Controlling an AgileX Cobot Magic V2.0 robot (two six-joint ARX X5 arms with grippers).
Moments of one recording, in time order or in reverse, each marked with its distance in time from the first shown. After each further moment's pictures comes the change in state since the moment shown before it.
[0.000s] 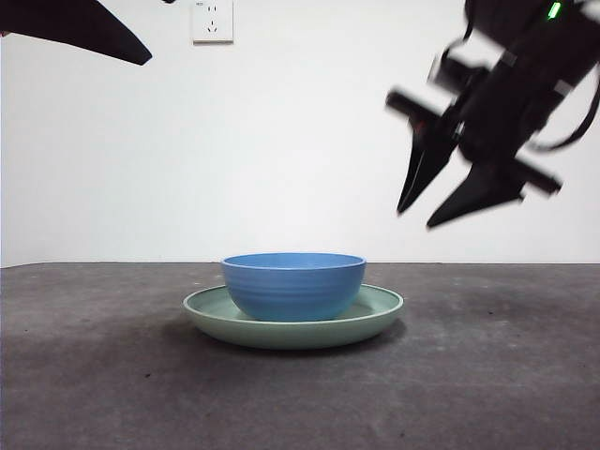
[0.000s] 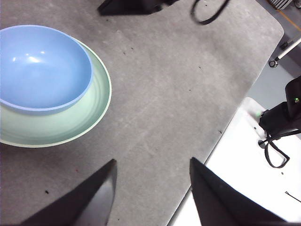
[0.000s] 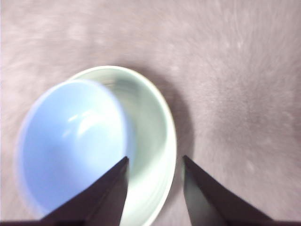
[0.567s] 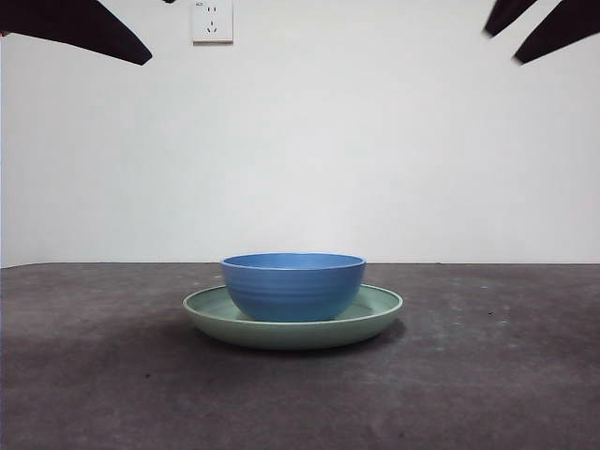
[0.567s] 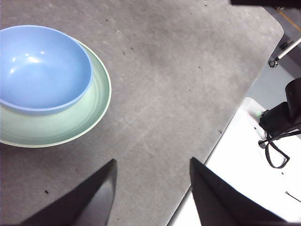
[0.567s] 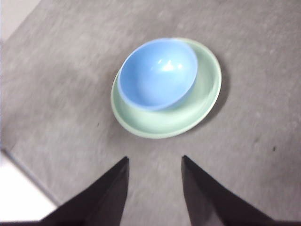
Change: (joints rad) left arm 0.000 0.000 0.000 0.000 0.000 0.000; right arm 0.041 -0.564 0.002 -0.514 -0.095 -0.246
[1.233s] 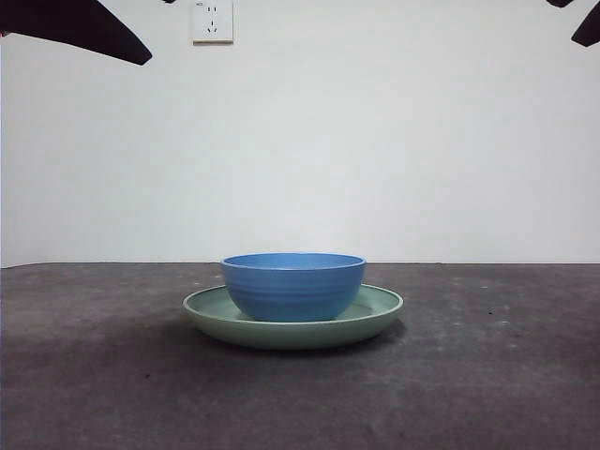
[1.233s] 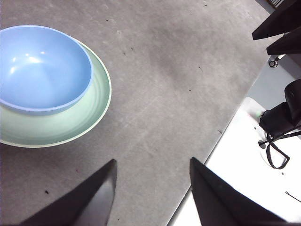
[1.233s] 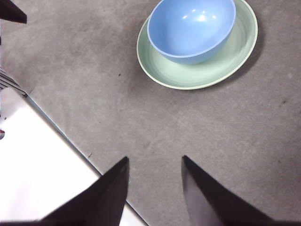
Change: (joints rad) left arm 0.000 0.000 0.000 0.000 0.000 0.000; right arm 0.099 -0.124 -0.047 -0.148 0.000 -0.044
